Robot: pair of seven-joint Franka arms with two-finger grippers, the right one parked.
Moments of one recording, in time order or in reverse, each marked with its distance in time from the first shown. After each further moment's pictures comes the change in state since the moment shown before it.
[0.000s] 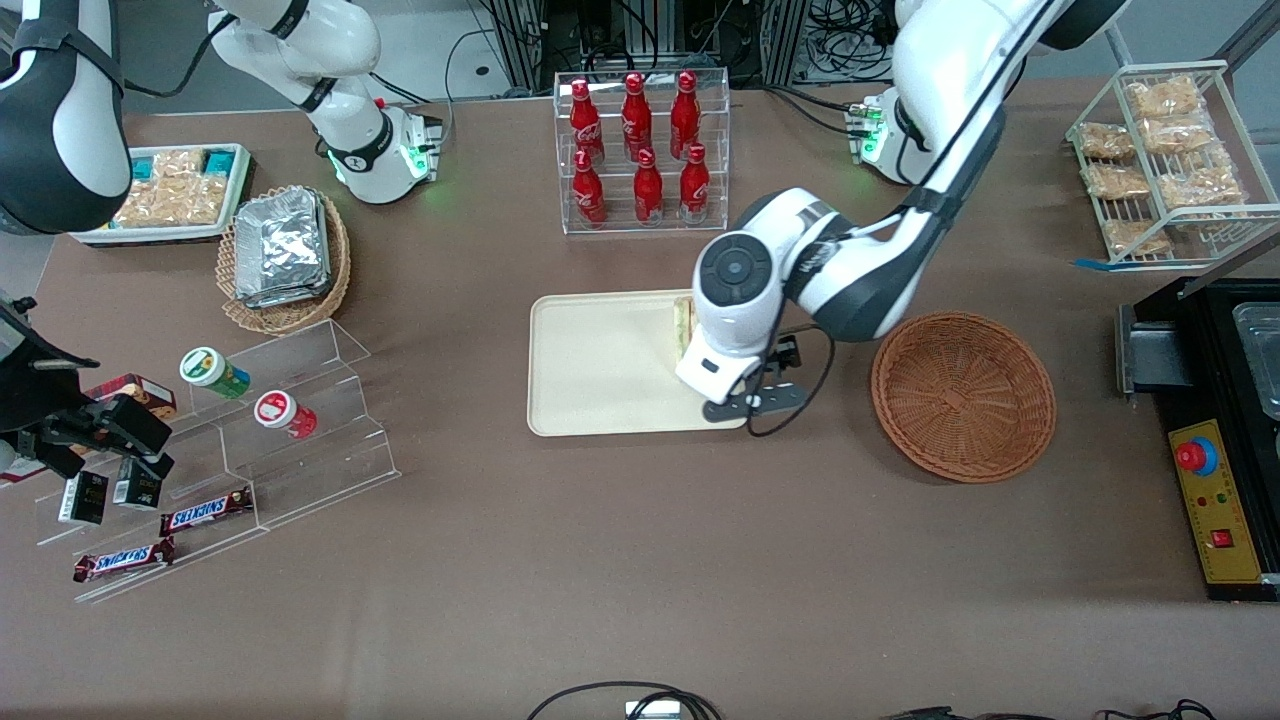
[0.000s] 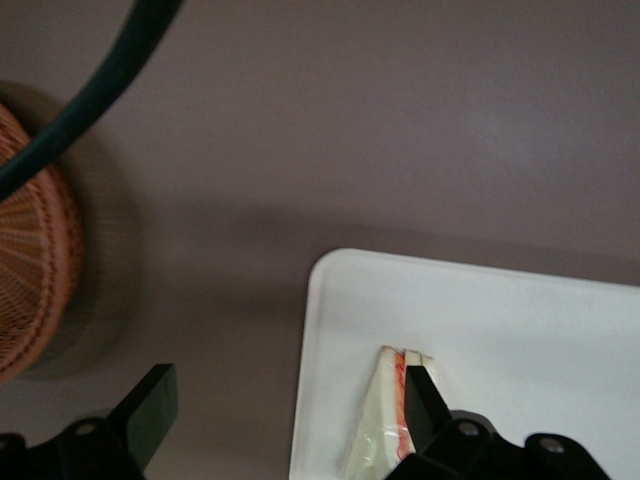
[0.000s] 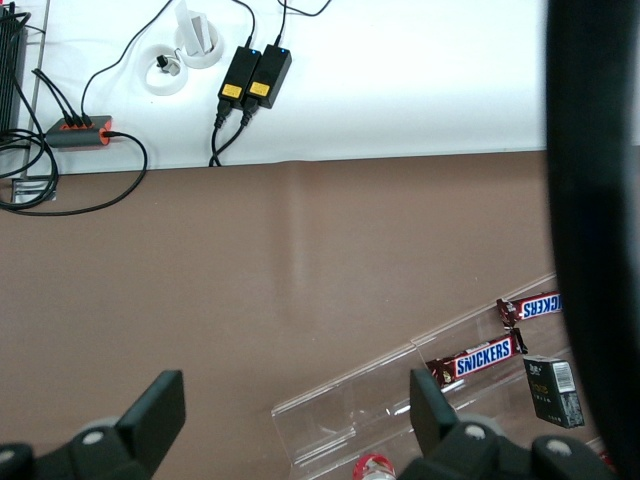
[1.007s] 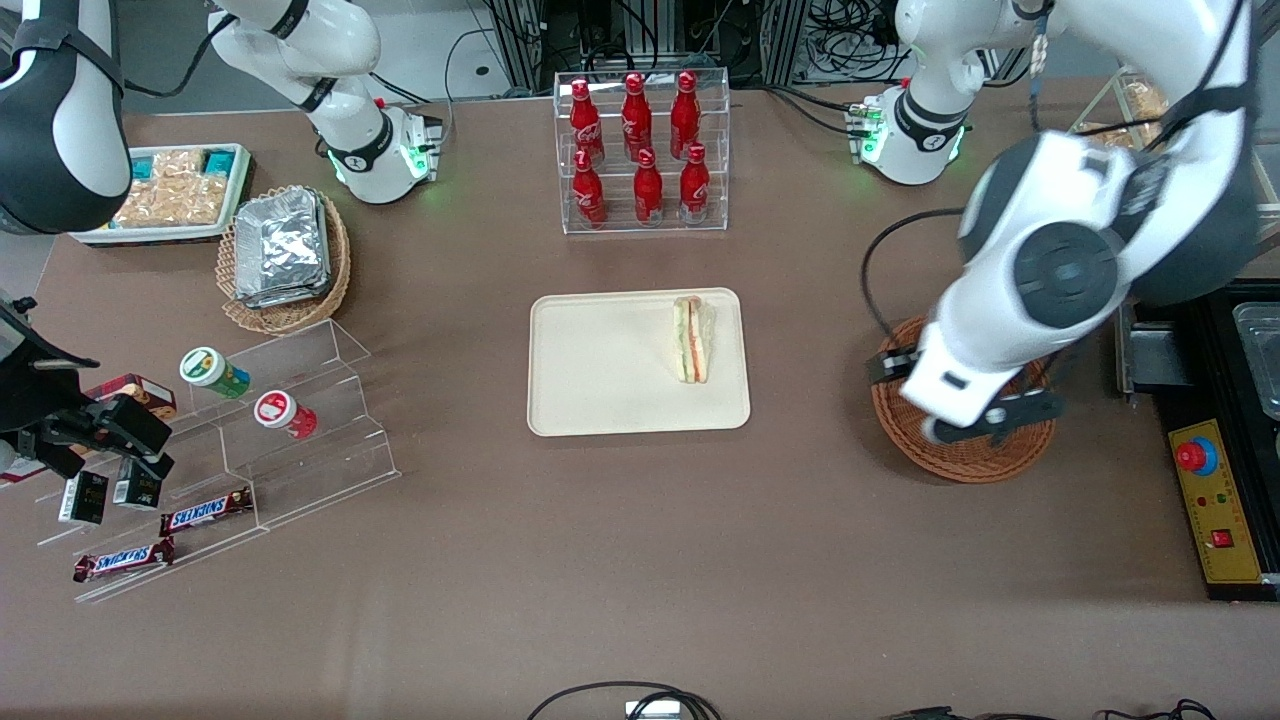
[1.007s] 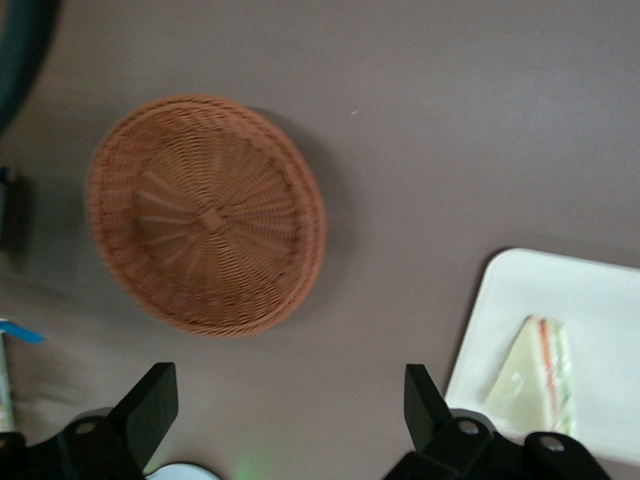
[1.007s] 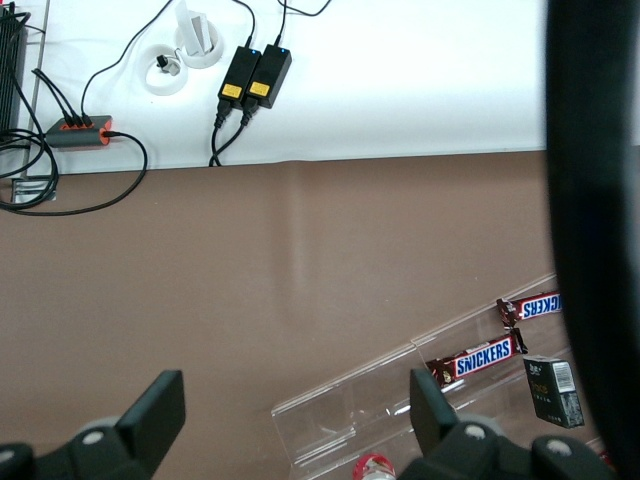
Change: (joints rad) arm 0.273 -0.194 0.068 0.143 -0.157 -0.400 0.415
